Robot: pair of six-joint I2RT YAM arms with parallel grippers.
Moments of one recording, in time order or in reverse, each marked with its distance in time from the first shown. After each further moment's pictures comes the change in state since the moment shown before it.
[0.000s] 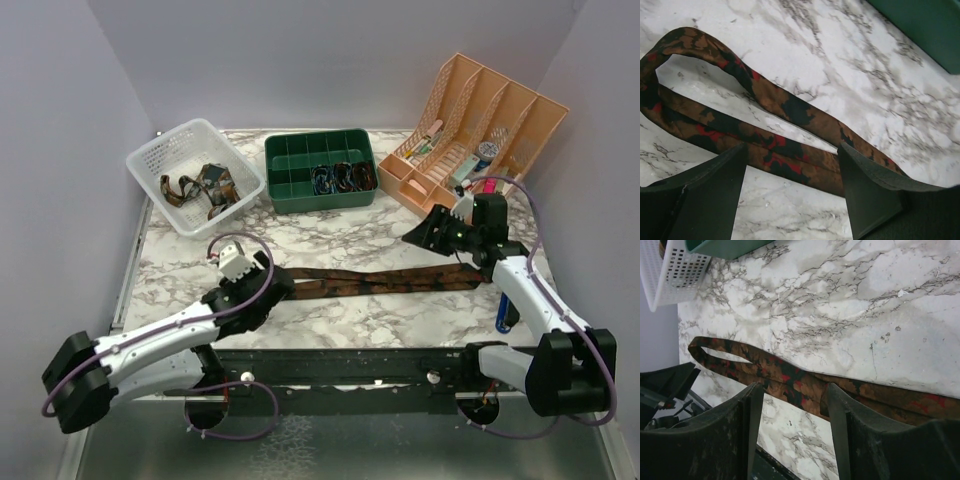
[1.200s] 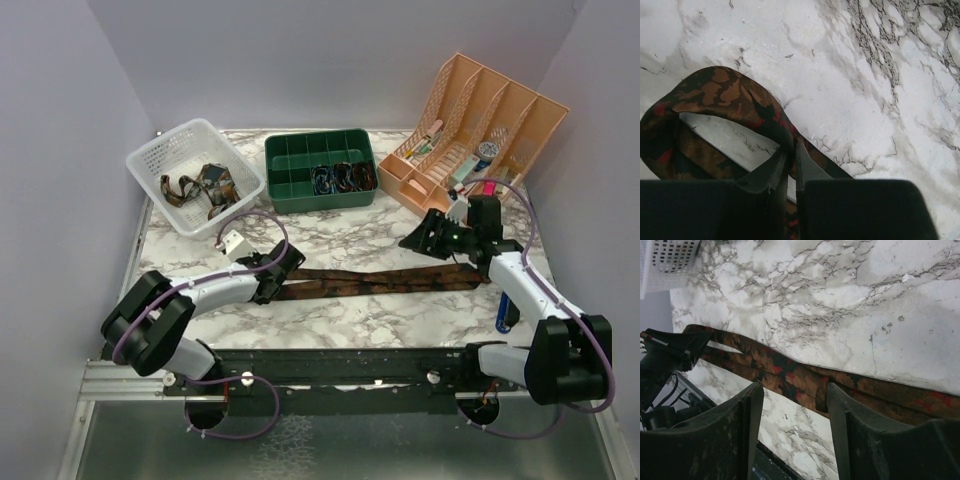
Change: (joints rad) left arm 0.257 0.565 0.160 0.051 0.018 -0.069; right arm 0.007 0.069 -0.002 -0.002 -0.027 -0.019
